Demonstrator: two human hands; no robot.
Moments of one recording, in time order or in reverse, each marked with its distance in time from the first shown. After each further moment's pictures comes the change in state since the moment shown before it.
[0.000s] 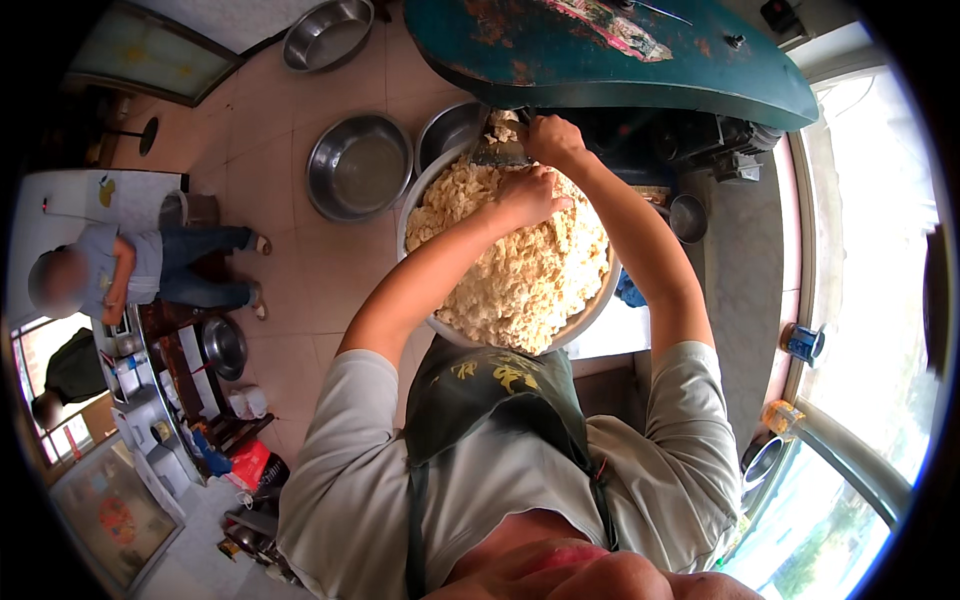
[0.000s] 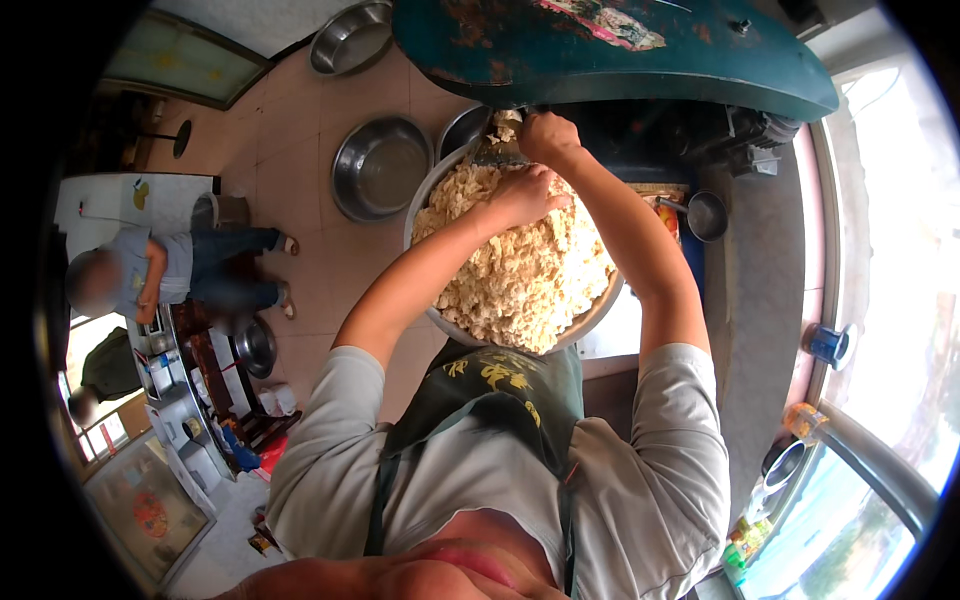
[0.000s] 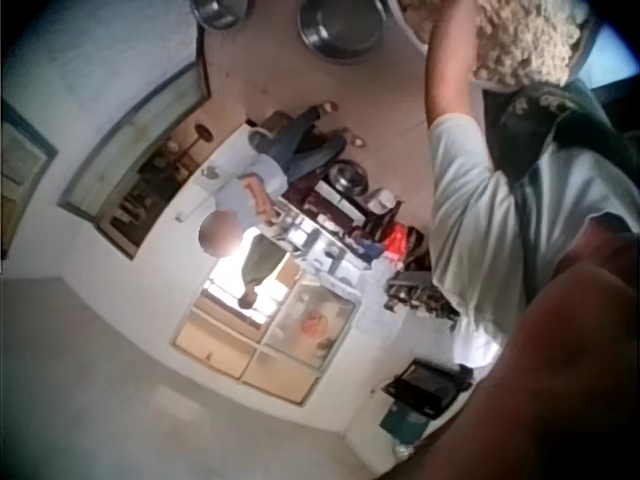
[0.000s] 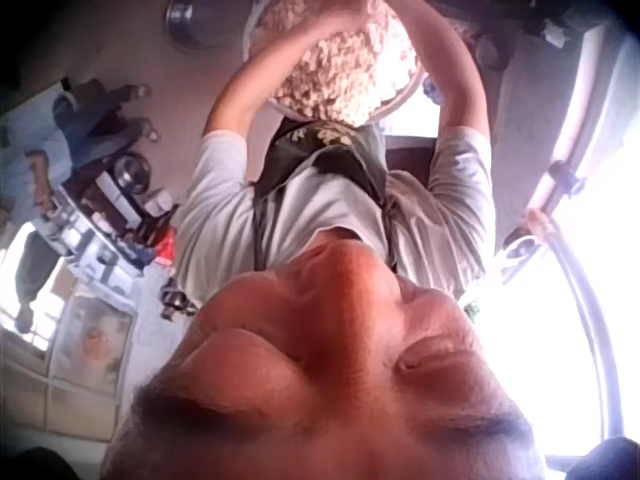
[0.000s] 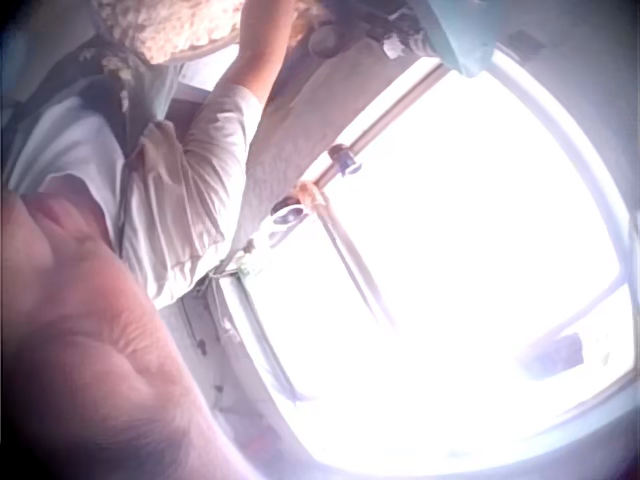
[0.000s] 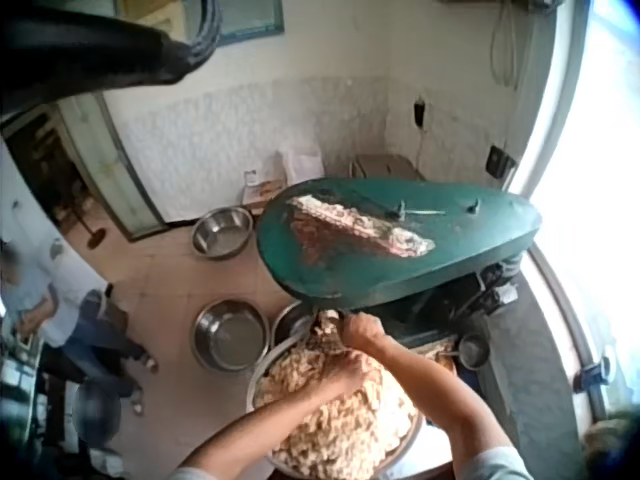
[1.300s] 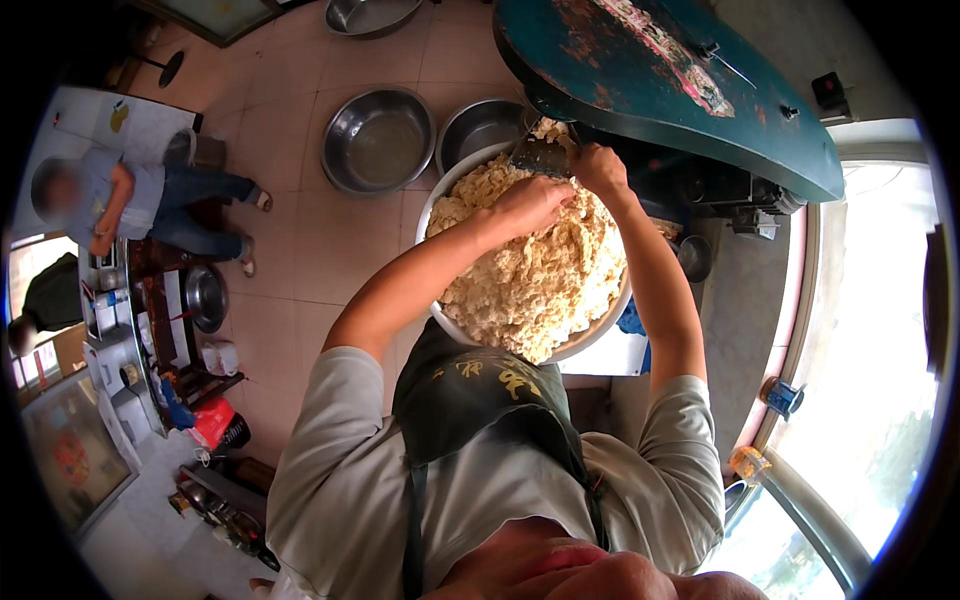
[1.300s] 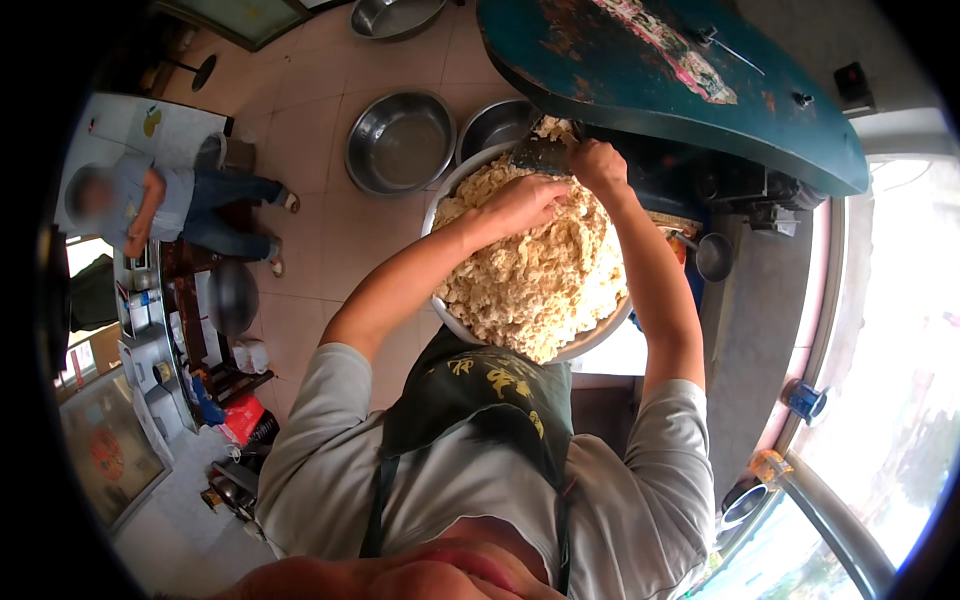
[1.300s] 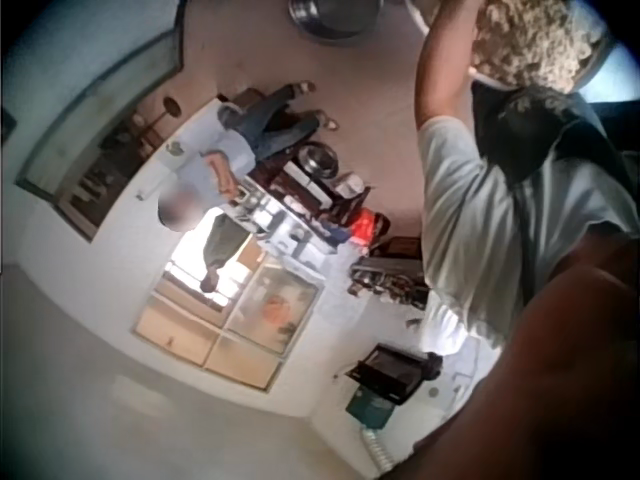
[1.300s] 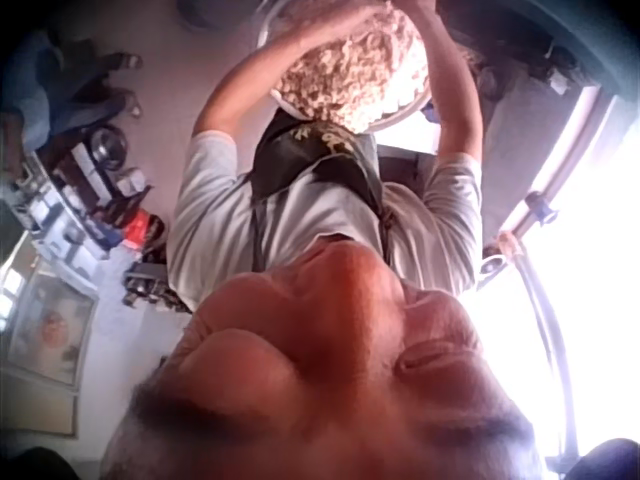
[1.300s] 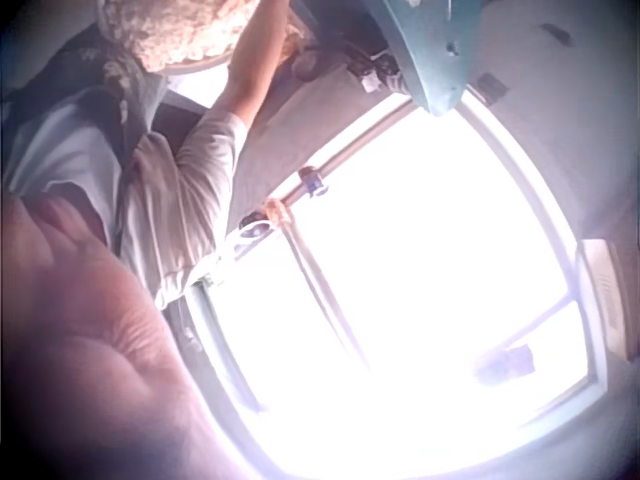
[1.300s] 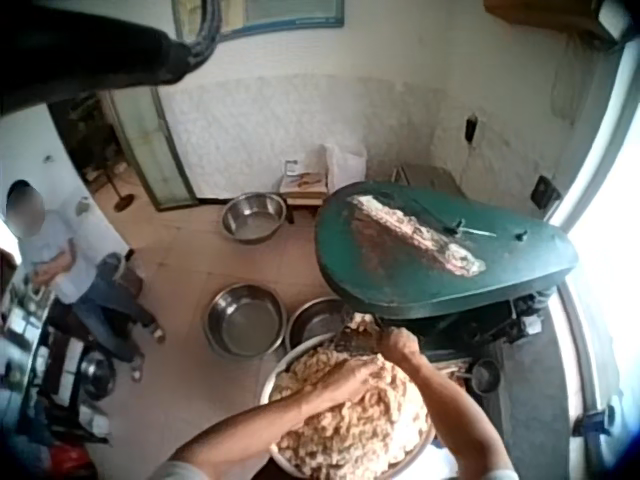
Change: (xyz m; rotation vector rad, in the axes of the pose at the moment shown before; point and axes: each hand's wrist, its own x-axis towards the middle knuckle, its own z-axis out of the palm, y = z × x) left_hand -0.035 -0.028 -0.048 -0.268 0.087 0.079; right_hand 0.006 0.011 0.030 0.005 -0.016 0.129
